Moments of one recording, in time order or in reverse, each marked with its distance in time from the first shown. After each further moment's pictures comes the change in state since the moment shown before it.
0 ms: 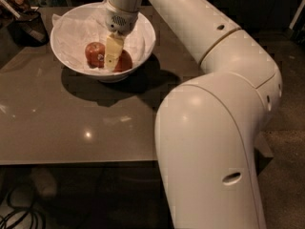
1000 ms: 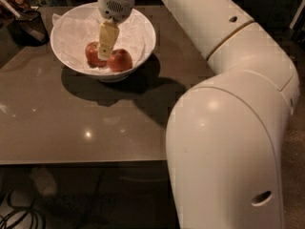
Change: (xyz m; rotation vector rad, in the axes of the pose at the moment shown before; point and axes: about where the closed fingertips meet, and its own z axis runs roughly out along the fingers) arm -0.024 0.015 -0.040 0.063 -0.055 -0.088
